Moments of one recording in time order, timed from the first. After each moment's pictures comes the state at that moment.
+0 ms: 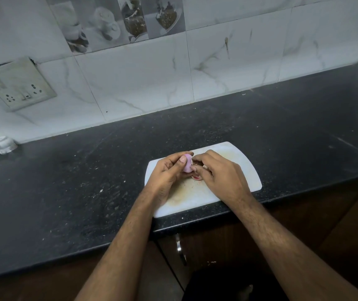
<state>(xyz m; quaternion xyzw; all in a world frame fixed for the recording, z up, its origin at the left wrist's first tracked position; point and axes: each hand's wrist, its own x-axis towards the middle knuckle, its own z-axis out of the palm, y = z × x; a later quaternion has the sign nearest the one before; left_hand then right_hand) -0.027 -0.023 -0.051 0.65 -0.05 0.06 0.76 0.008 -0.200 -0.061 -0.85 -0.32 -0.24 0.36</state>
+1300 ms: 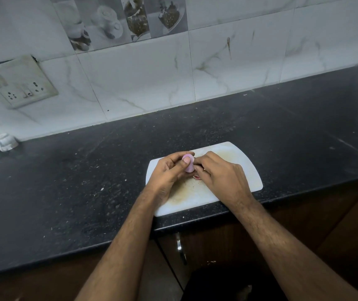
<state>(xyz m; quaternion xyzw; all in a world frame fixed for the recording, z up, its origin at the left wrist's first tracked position) -0.028 -0.021 -0.052 0.64 -0.03 0.06 0.77 0.007 -0.198 -0.066 -0.85 -0.33 -0.31 0.28</state>
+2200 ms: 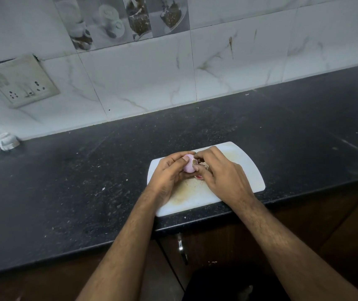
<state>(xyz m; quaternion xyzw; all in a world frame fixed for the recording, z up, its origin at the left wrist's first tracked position) -0.026 -0.020 -0.051 0.64 -0.02 0.04 0.77 0.004 -0.198 -0.057 -0.85 -0.35 -0.25 0.32</state>
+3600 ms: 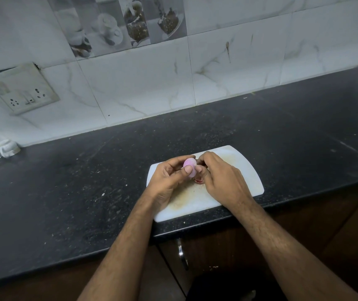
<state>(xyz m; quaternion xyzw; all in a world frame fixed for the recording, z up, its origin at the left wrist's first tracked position) -0.032 -0.019 -0.049 0.62 -0.06 0.04 0.78 0.006 -0.199 -0.054 -0.87 -0.31 -0.19 0.34</state>
